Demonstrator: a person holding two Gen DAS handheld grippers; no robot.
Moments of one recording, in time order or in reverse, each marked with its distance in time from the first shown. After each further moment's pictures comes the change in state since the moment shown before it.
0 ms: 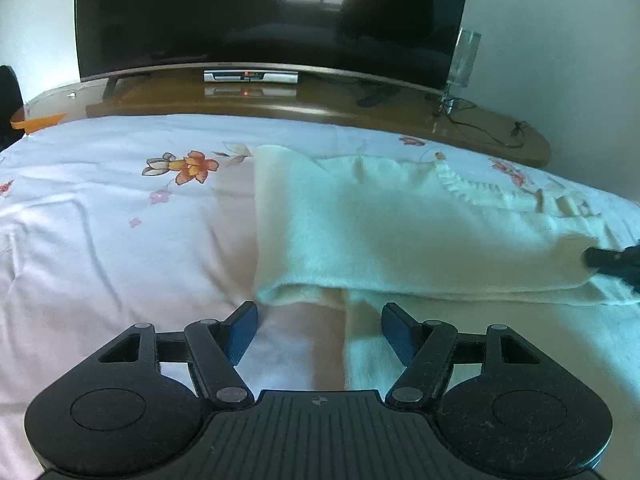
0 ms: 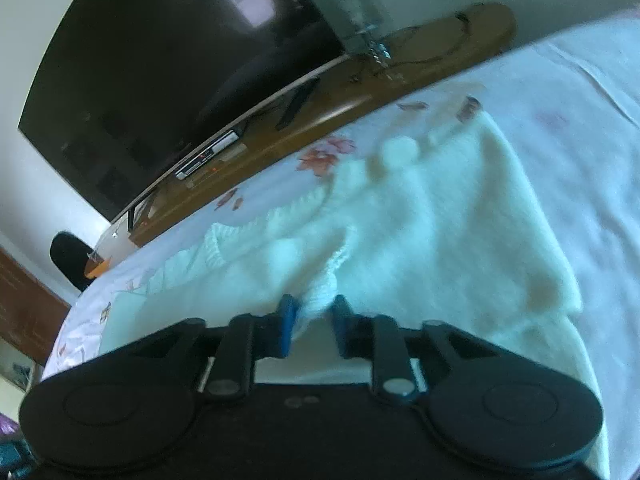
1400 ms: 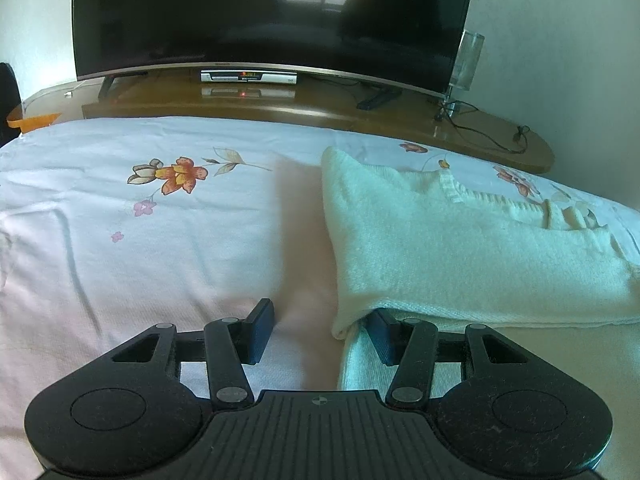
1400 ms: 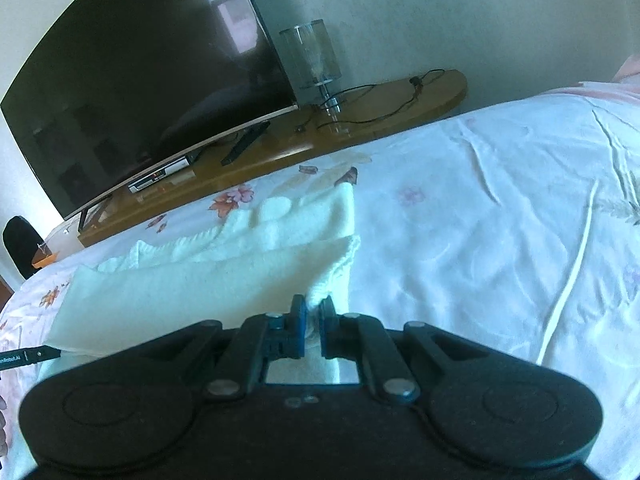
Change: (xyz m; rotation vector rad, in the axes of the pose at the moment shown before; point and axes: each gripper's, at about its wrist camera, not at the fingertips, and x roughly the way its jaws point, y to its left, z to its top) left arm 0.013 -0.005 0.010 -0.012 -0.006 -0.012; right arm -0.068 -0.064 -0.003 -0.133 -0.115 -0.176
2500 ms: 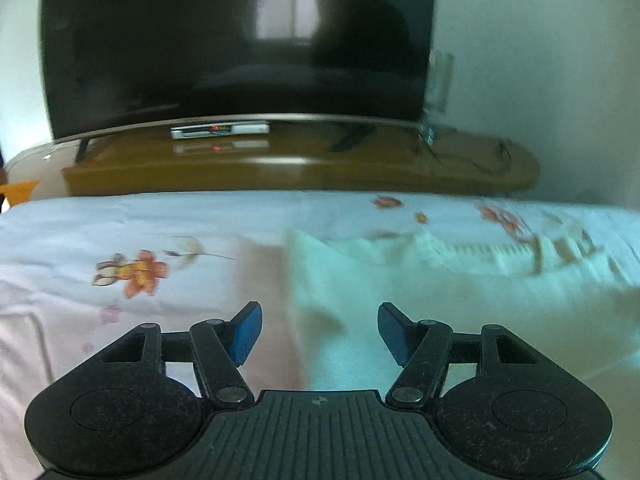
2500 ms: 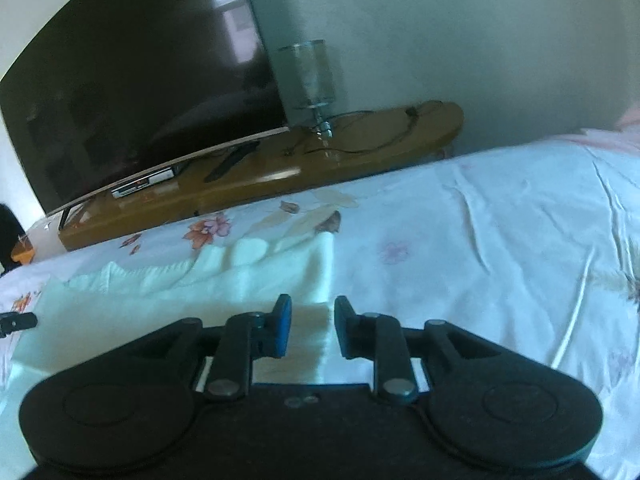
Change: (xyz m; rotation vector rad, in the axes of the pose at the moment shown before) left arm 0.009 -0.018 0.042 0.092 -0.129 0.002; right arm 0.009 -0.006 0.026 -0.078 -0.056 -0.062
